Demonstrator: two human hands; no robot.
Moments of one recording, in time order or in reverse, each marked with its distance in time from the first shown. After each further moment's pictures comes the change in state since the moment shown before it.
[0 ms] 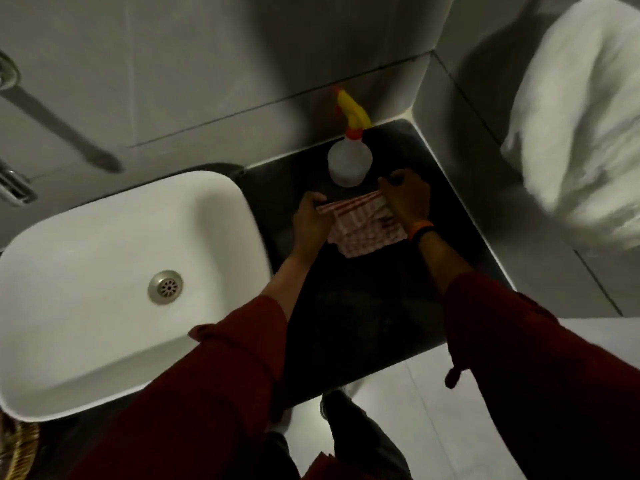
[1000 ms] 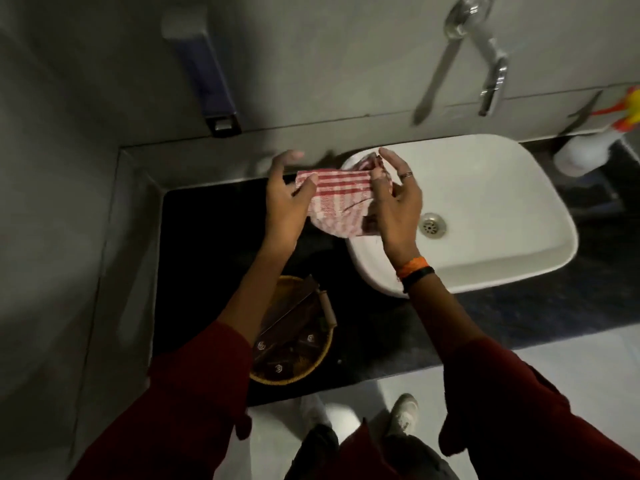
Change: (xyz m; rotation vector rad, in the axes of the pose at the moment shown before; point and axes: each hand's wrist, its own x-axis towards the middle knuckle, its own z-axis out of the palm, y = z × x) left_hand -0.133 -0.202 -0.593 -0.474 0.293 0.283; right_hand -0.455 -0.332 0.365 0.628 -0.027 -0.347
